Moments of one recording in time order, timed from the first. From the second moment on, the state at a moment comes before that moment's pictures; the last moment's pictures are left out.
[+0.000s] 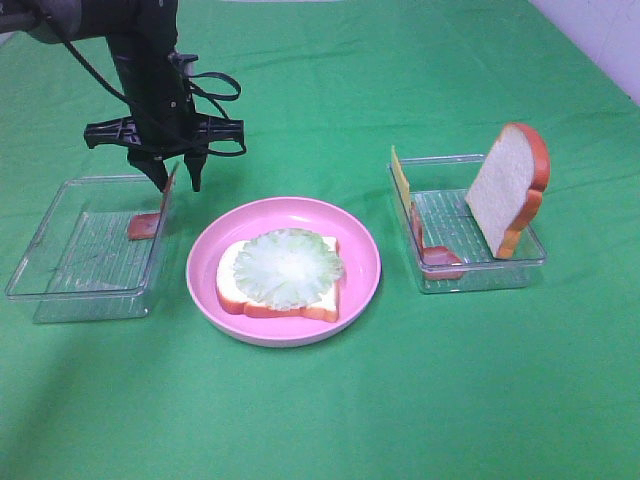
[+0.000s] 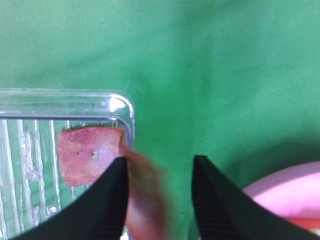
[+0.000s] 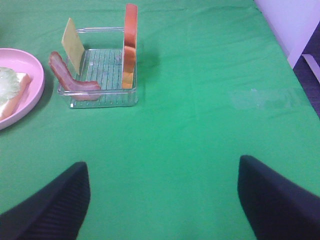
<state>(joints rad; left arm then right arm) -0.34 2.38 -2.03 0.05 1.12 -0.47 -0.06 -0.01 -0.51 0.09 1.07 -0.12</state>
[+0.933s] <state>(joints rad) -0.34 2.31 -2.09 0.03 1.21 -0.42 -0.06 -0.01 -0.51 0.09 1.07 -0.12</state>
